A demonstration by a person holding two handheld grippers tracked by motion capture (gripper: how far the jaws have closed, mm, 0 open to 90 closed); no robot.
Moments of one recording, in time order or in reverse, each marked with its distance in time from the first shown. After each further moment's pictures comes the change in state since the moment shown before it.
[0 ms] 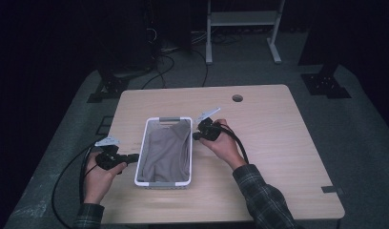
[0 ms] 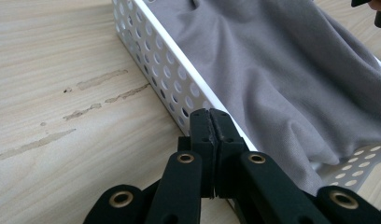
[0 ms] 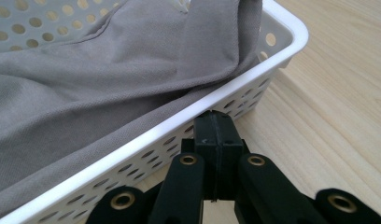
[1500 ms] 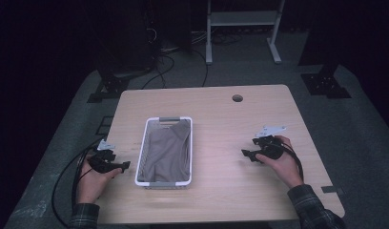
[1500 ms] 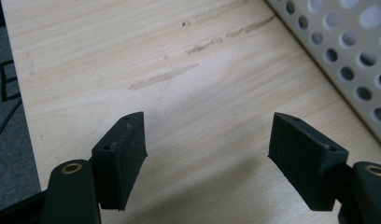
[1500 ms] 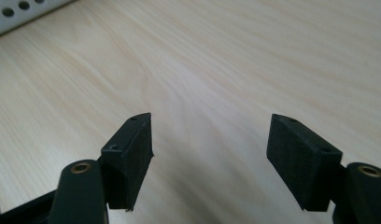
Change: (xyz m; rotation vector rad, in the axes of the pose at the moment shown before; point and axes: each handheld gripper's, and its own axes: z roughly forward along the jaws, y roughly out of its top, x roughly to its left) left arm 0.039 -0.026 0.009 0.152 0.312 0.057; right arm -0.060 -0.145 -0.108 -0.022 -0.198 0.135
